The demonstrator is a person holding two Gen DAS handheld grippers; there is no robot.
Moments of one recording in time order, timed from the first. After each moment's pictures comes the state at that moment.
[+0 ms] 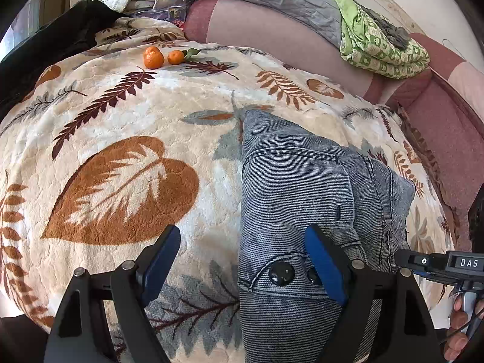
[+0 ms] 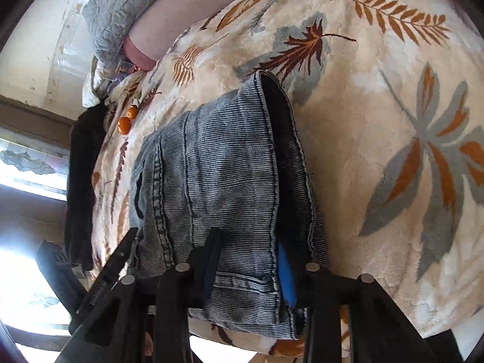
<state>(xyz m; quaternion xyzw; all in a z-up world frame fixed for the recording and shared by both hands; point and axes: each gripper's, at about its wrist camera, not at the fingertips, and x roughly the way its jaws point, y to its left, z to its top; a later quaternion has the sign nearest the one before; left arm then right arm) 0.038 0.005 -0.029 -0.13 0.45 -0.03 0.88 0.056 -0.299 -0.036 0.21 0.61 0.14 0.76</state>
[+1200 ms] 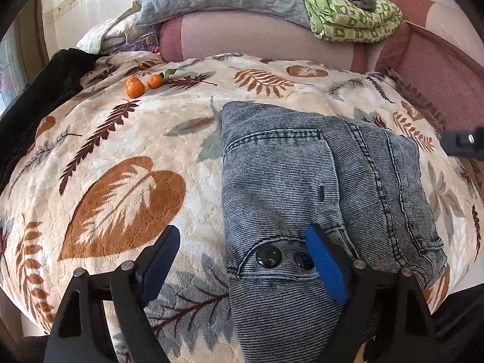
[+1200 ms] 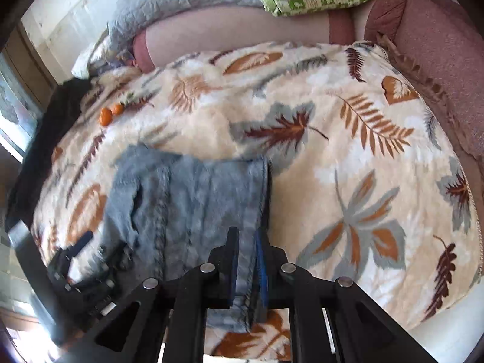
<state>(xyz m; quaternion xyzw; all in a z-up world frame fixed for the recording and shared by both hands) 0.023 -0.029 -0.032 0.00 0.43 -0.03 0.90 0.067 -0.293 0.055 0.08 0.52 0.10 0.84</state>
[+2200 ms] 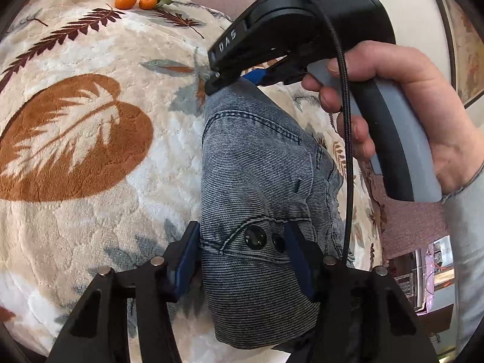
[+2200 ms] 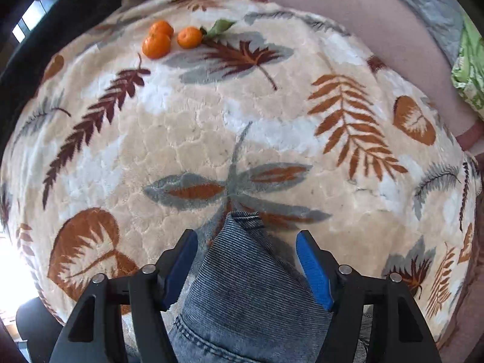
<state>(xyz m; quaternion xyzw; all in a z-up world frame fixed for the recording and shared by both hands) 0.038 0.016 -0.052 -0.27 0.49 -0.18 0.81 0.215 -0.033 -0.041 -0.23 0.65 0.18 0.70</state>
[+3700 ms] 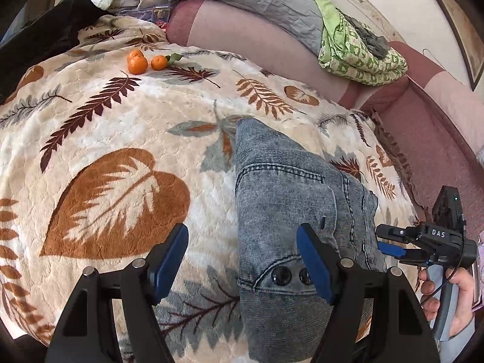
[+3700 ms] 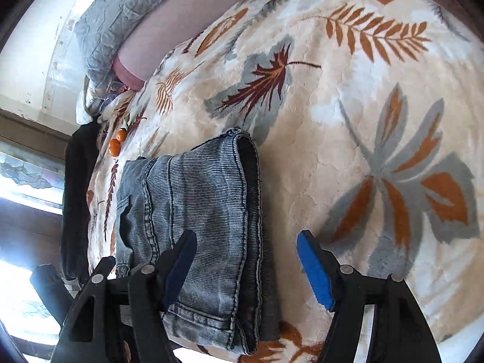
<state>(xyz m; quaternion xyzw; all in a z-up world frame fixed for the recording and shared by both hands) 0.044 0.021 -0.020 -0.16 0.45 -0.10 0.87 0.081 -0.342 -0.039 0.25 0.59 0.13 0.76</state>
